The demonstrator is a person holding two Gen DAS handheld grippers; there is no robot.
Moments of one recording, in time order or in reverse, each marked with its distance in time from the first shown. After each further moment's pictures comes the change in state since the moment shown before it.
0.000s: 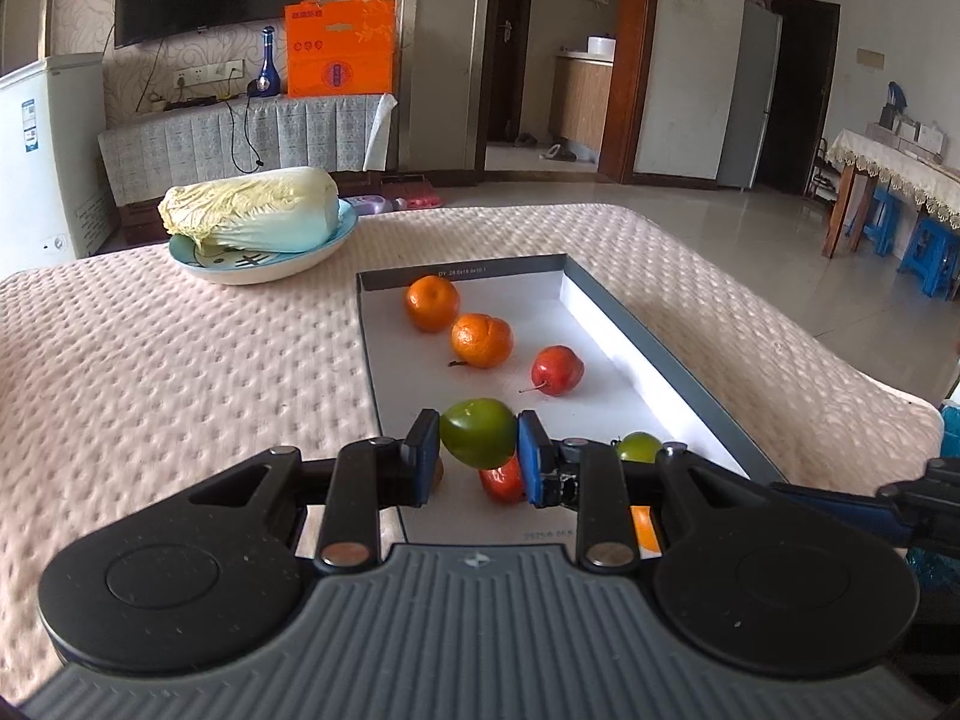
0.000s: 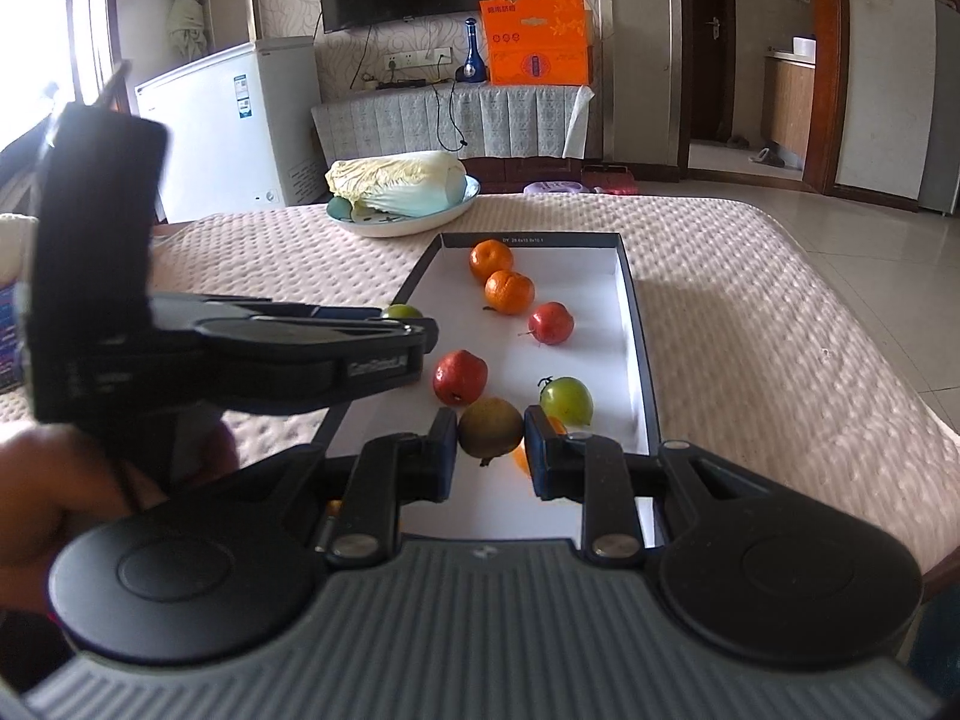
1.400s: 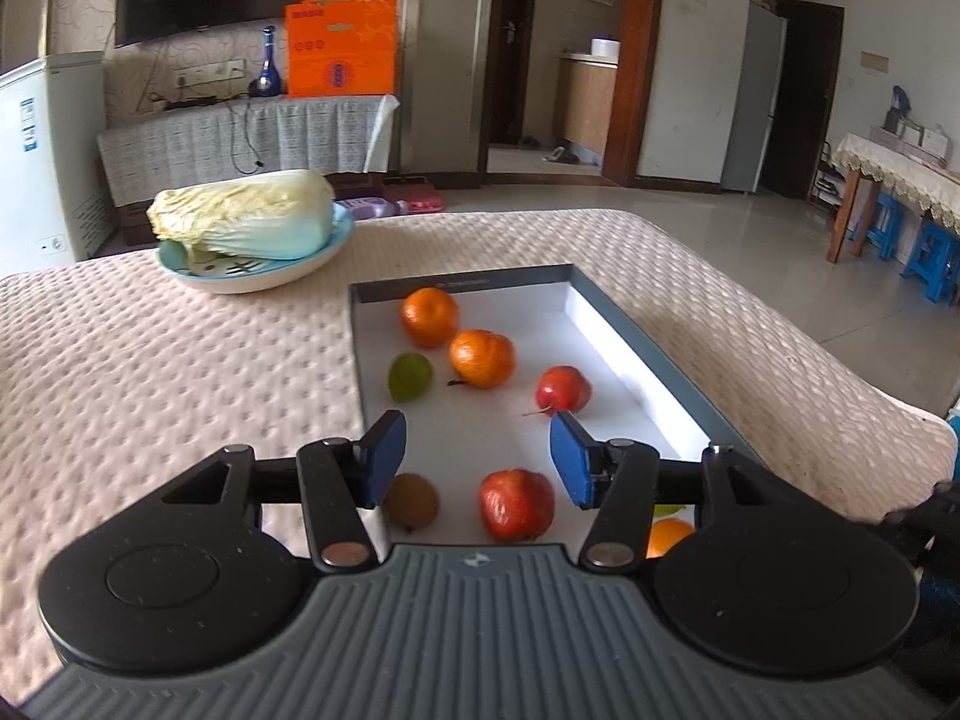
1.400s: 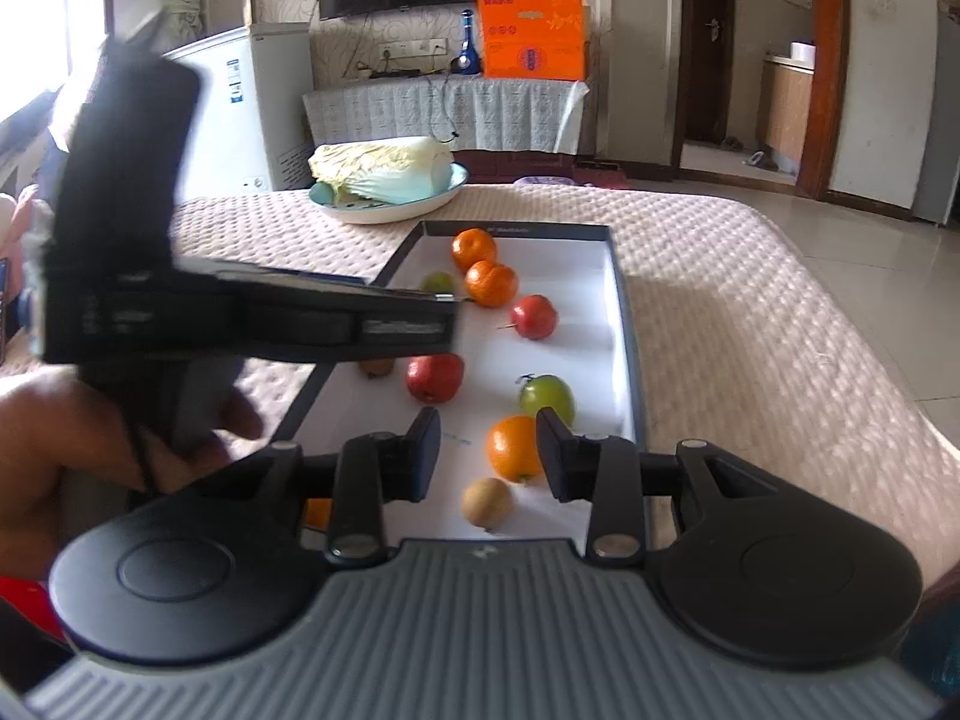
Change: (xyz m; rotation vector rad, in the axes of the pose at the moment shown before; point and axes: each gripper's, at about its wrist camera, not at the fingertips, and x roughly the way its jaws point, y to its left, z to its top) left arm 0.013 0.002 0.007 -0.008 -0.013 0.013; right arm 0.014 -0.006 -0.001 -0.022 0.007 -0.041
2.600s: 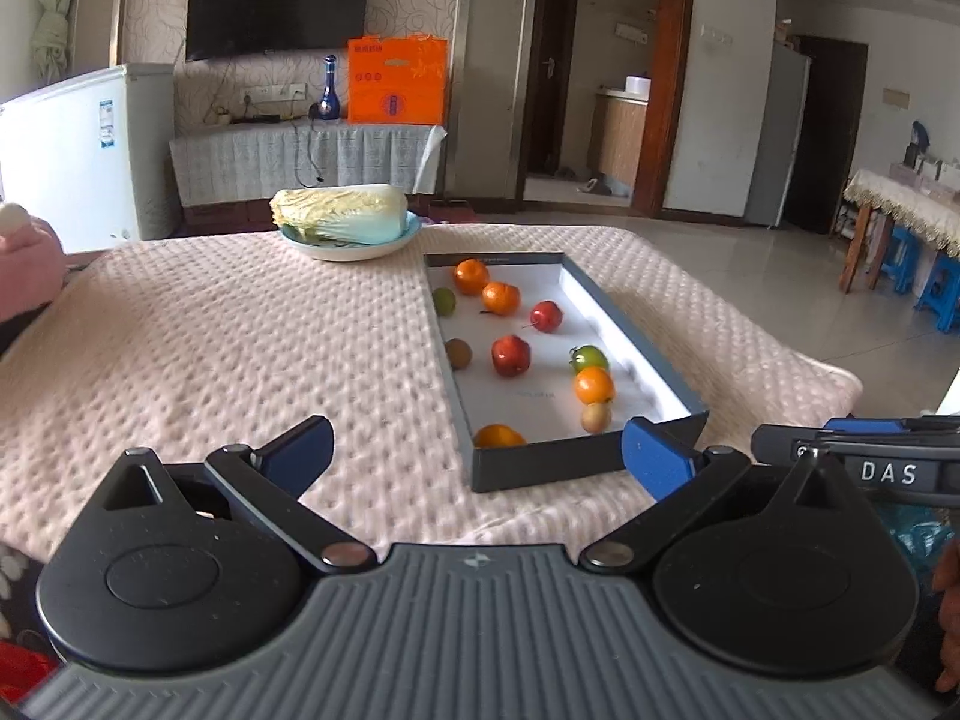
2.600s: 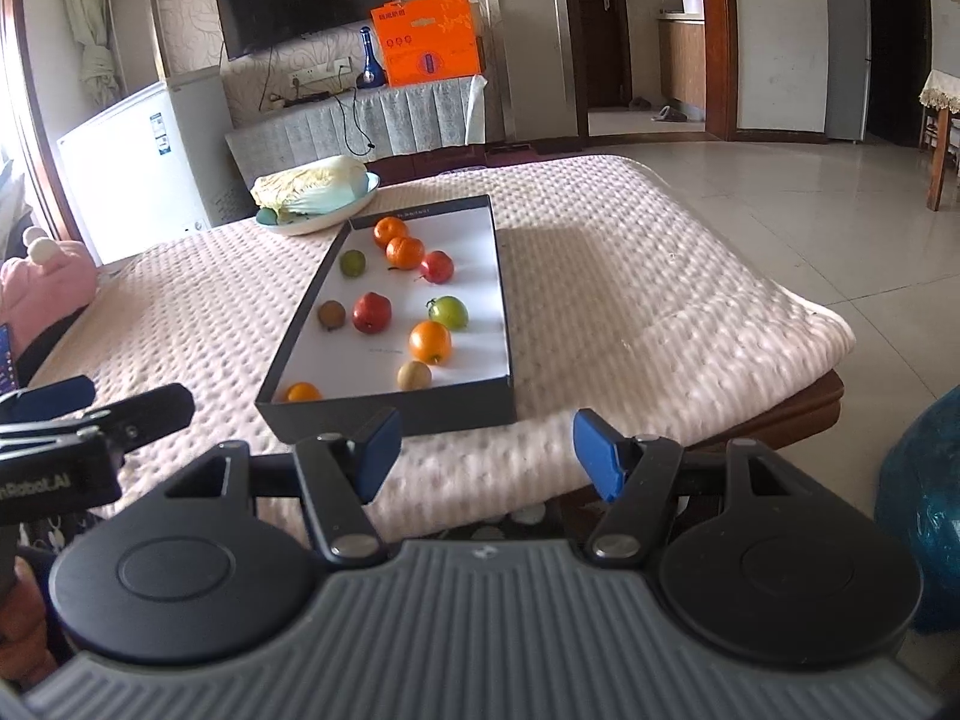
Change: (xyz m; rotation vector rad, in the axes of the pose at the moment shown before) left arm -0.205 -0.020 -0.077 -0.035 -0.058 0.083; right arm -0.108 -0.024 -0.046 0.192 0.014 -0.095
